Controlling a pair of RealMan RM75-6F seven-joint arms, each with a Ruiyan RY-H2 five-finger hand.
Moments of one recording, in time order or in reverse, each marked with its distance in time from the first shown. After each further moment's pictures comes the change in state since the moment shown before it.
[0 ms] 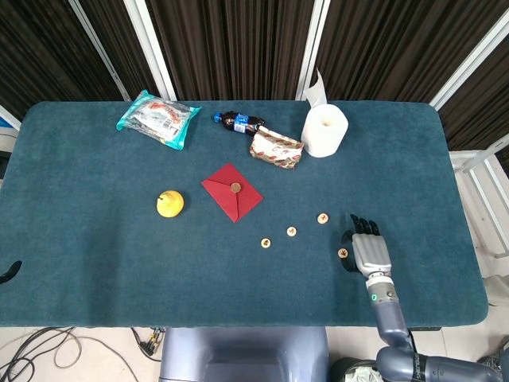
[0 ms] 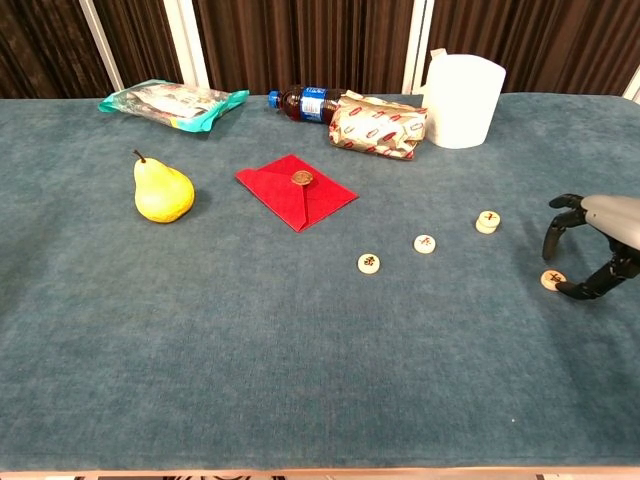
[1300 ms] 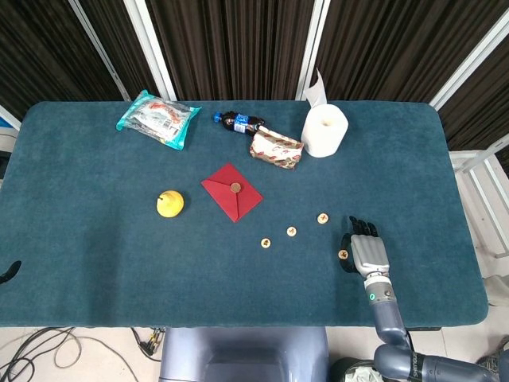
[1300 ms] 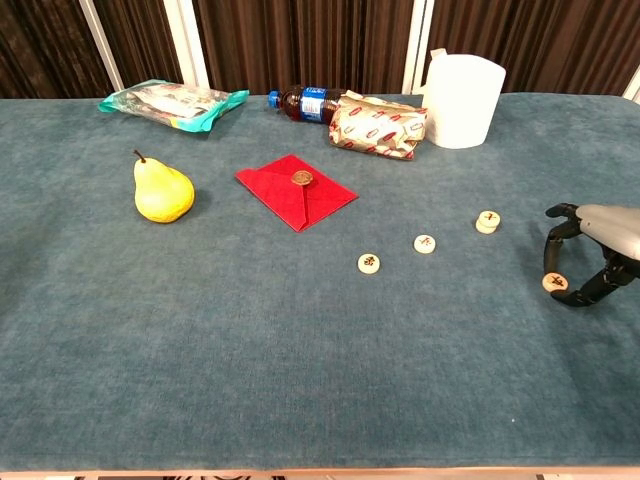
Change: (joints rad) left arm 0.000 -0.002 -0.001 0.000 -0.003 0.001 0.005; right arm -0.020 -0.032 0.036 0.045 0.000 -0.046 -0.011
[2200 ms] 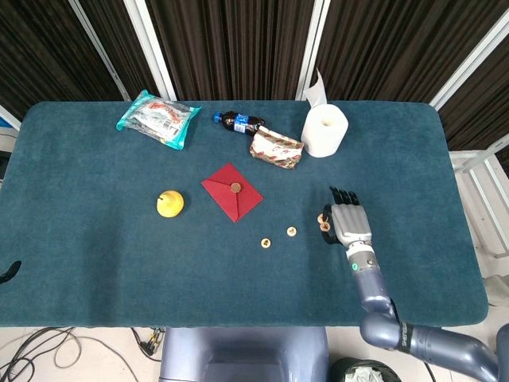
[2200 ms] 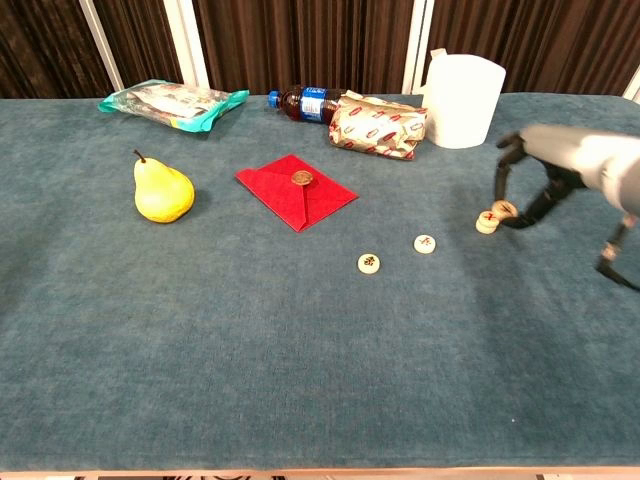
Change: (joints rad) left arm 0.000 0.001 0.000 -0.002 0.000 0.001 0.002; right arm 0.192 0.039 0.176 -0.064 0.185 -0.081 -0.177
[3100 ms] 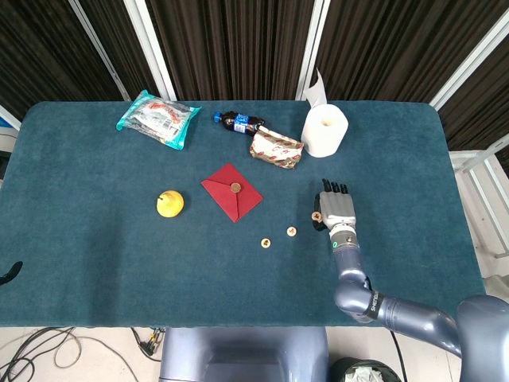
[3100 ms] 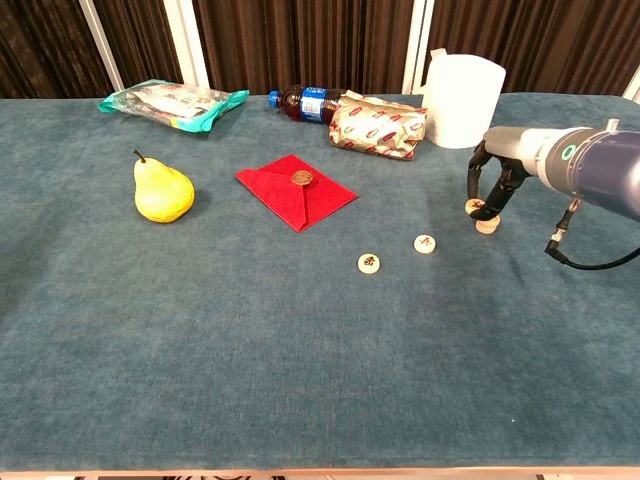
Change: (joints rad) left arm 0.001 -0.001 0.005 -0.003 0.012 0.005 0.003; right arm 0.182 -0.096 0.035 0.196 0.310 -0.054 -0.124
